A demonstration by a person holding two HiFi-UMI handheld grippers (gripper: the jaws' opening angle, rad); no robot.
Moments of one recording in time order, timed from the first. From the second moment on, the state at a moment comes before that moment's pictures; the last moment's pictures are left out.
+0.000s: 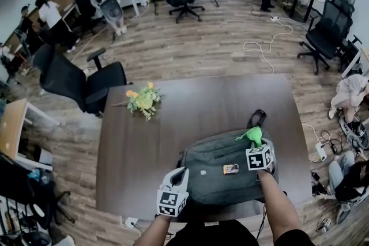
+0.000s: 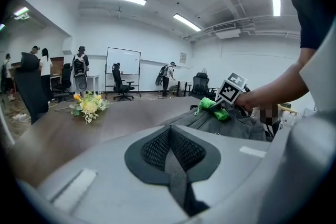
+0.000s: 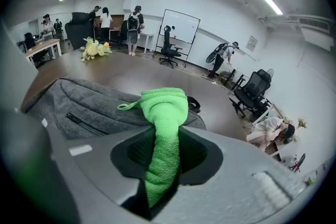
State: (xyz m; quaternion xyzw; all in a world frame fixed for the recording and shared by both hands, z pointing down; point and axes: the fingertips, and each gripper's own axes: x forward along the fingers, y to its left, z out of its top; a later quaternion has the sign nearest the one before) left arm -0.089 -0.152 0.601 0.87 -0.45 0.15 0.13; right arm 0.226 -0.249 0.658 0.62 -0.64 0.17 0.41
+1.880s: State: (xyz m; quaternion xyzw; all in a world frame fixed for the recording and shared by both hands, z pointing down) left arm -0.157 -0.100 0.617 0.82 -0.53 0.13 0.19; right arm -0.037 -0.181 0.658 0.45 -0.81 0.22 0.30
